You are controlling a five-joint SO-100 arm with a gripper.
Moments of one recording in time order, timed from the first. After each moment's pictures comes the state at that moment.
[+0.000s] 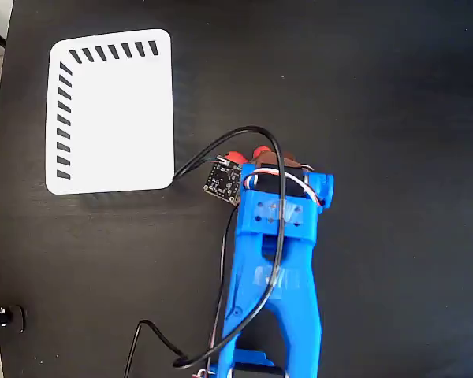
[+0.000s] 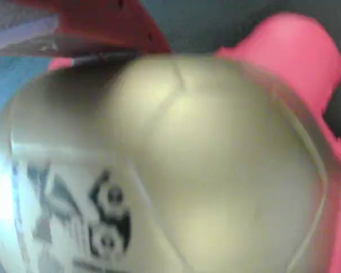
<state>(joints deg) 13.1 82.7 109.2 67.9 11.7</state>
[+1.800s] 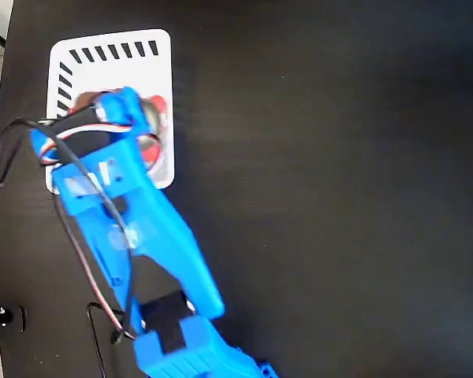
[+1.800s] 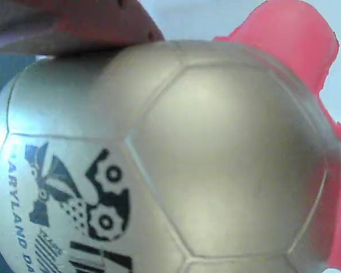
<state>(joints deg) -17.7 53.9 36.1 101.8 20.6</state>
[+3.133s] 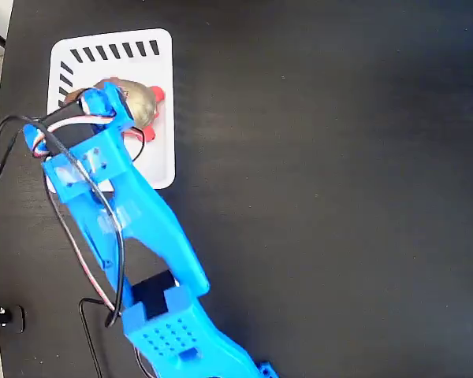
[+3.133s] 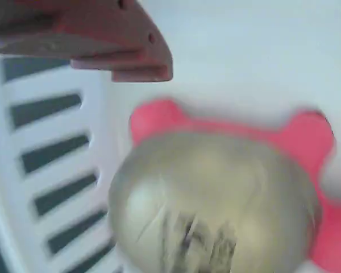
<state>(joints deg) -19.5 45.0 25.7 101.8 21.5</state>
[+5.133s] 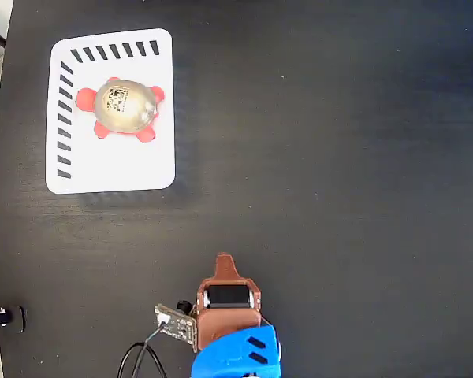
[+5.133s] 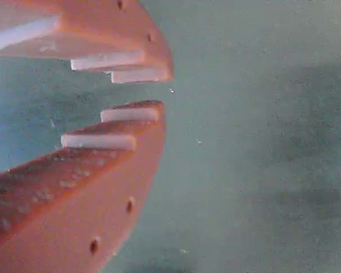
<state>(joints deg) -0.9 185.6 167.8 71.8 3.7</state>
